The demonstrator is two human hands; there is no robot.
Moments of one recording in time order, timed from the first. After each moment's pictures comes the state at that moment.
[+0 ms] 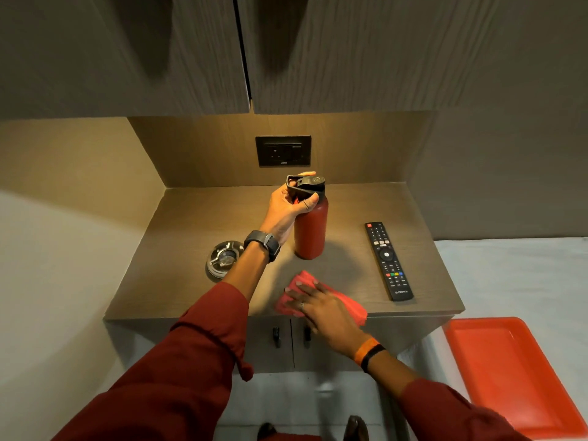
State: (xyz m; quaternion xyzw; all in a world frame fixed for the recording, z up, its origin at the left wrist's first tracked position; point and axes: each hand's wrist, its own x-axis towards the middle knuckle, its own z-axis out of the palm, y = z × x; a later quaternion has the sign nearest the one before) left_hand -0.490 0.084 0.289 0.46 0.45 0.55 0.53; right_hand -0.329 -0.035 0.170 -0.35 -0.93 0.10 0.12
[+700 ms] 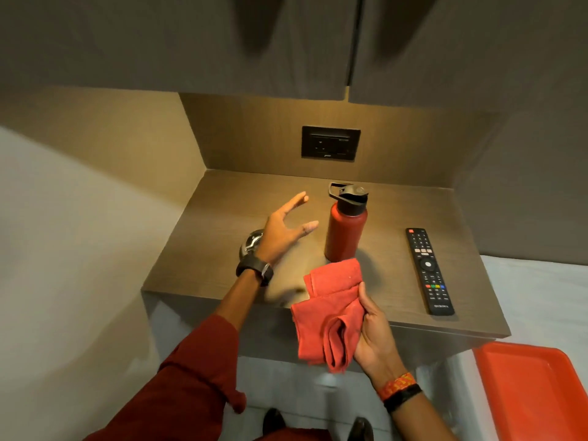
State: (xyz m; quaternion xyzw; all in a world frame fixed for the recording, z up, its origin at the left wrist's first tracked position) left_hand -0.584 0.020 0.260 0.52 0.60 0.47 0.39; right_hand -0.377 -0.066 0.213 -0.37 -0.04 0.83 0.42
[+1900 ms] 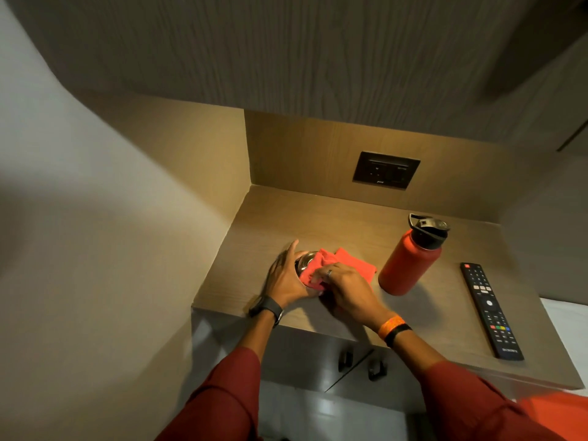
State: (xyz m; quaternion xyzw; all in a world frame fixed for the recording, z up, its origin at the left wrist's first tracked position) left_hand -0.682 -0.005 0.175 0.56 0.71 0.31 0.30; right_hand -0.496 0.034 0.206 -0.31 -0.91 0.19 0.19
